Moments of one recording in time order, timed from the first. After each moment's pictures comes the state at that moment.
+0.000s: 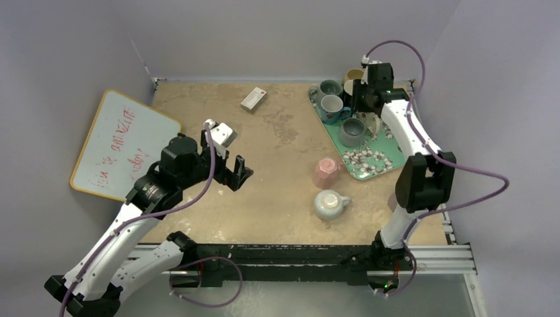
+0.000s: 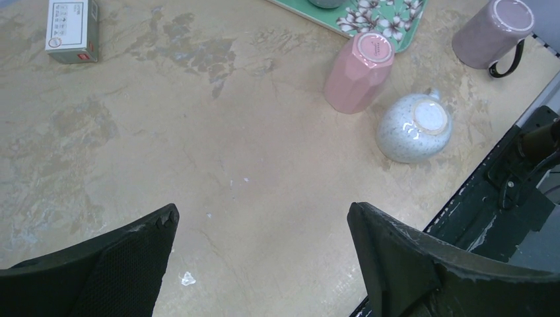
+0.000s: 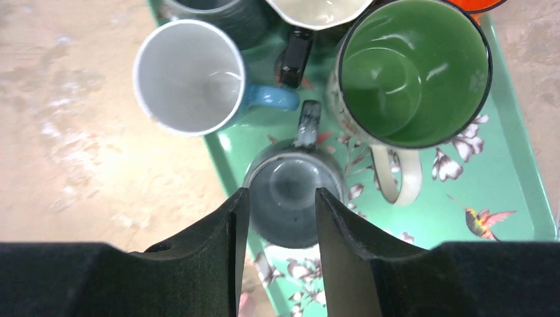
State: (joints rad) left arm -0.58 0.79 0.98 -0.59 0.19 -0.04; right arm 0.10 1.82 1.63 -0.60 0.05 0.11
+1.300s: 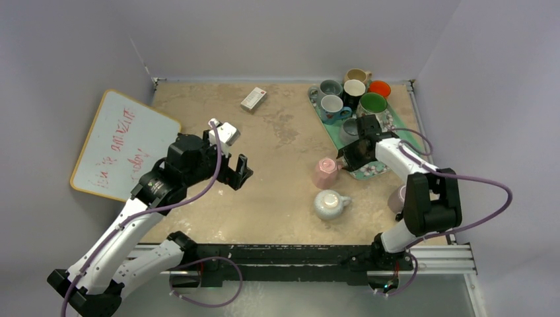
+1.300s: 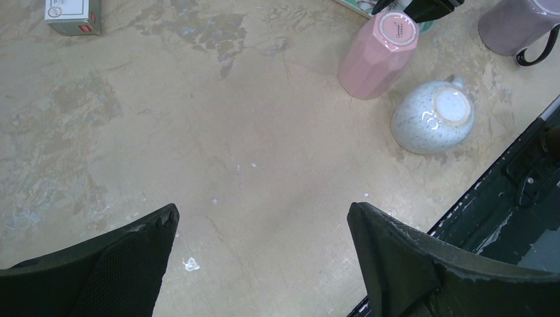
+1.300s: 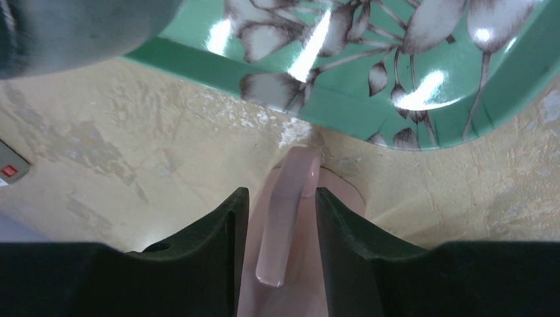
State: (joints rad) left arm -0.58 0.83 0.98 -0.62 0.15 -0.04; right arm 0.16 1.55 1.00 -0.63 -0.03 1.25
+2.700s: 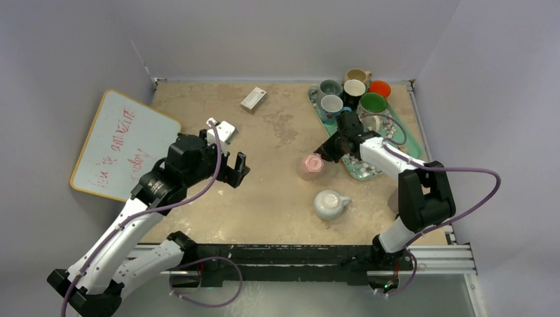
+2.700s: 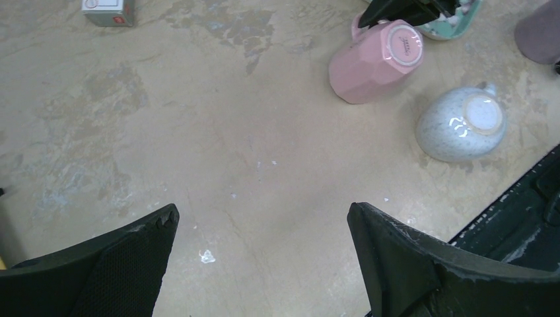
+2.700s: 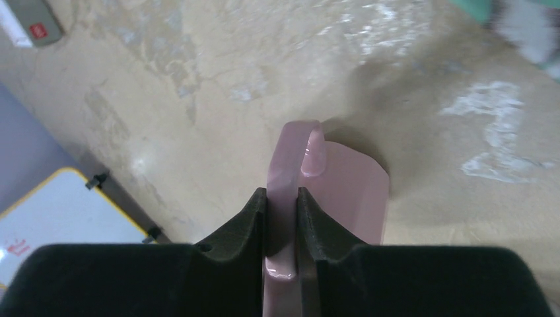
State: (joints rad) left arm -0.58 0.83 0.98 -0.62 0.09 -0.05; right arm 0.33 1.61 1.04 -0.43 -0.11 1.19
